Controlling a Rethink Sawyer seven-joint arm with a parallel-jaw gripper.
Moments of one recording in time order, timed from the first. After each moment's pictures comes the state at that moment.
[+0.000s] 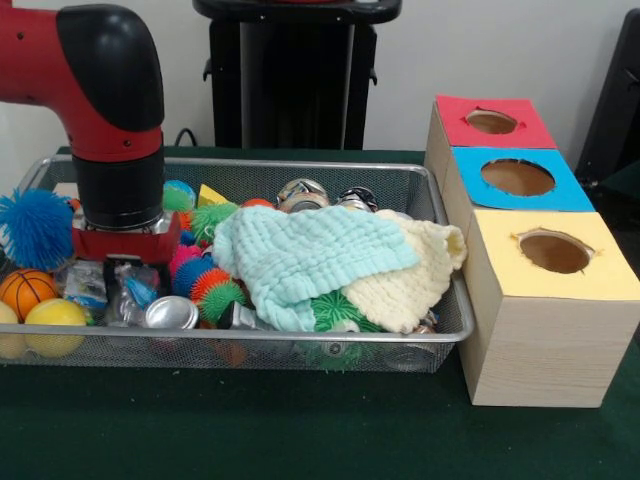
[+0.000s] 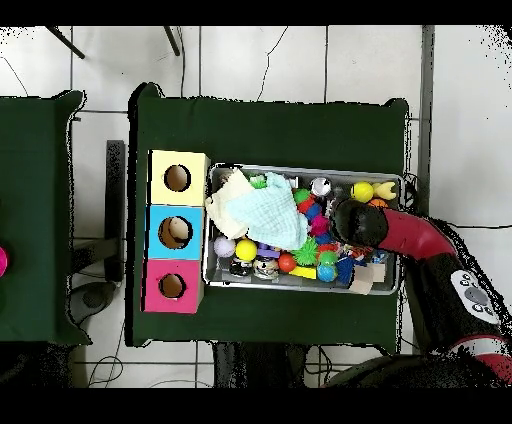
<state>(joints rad) -0.73 -0.38 0.26 1.45 -0.43 0.43 1.57</state>
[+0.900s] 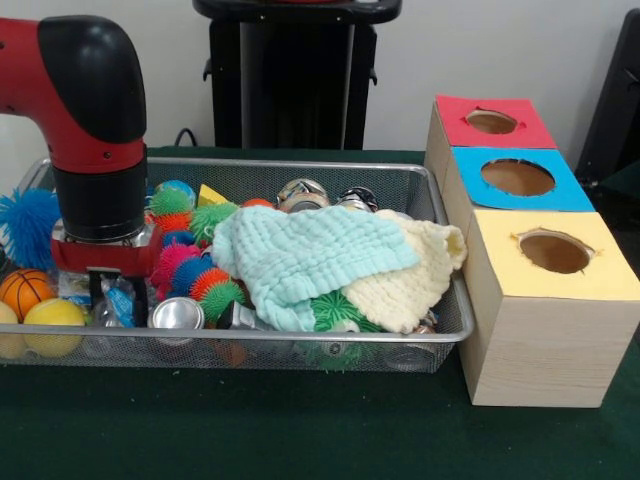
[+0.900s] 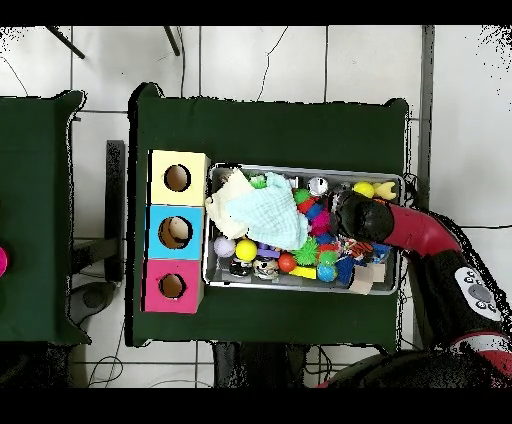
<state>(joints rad) -0.74 -0.35 0.27 1.40 -0.44 0.43 1.57</state>
